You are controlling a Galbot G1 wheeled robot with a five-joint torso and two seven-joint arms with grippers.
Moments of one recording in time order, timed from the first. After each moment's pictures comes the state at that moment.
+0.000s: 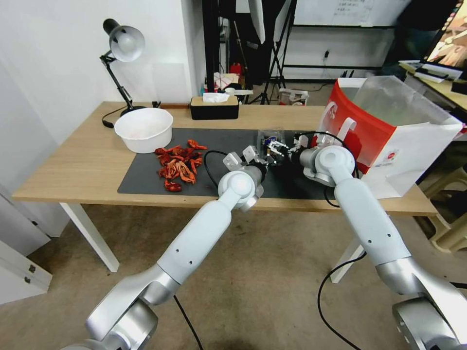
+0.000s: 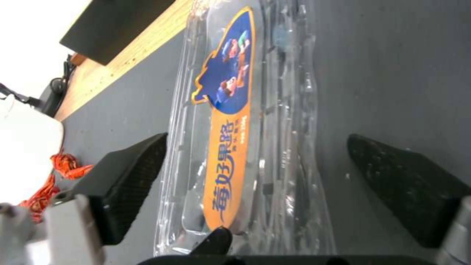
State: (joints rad) left arm 0.50 -1.52 0.15 -1.36 -1.48 0.16 -0.50; right arm -0.47 1.19 0.17 1.35 1.41 -0.72 0.45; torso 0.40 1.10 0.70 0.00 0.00
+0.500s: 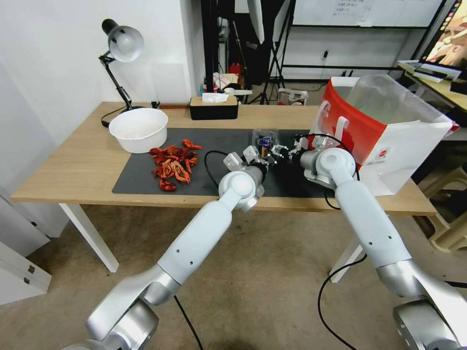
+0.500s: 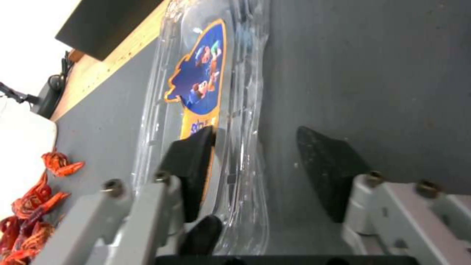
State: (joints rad) left arm 0.50 -1.52 0.15 -1.36 -1.48 0.16 -0.50; right arm -0.49 1.19 0.18 1.35 1.42 -0.72 0.44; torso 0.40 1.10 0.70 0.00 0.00
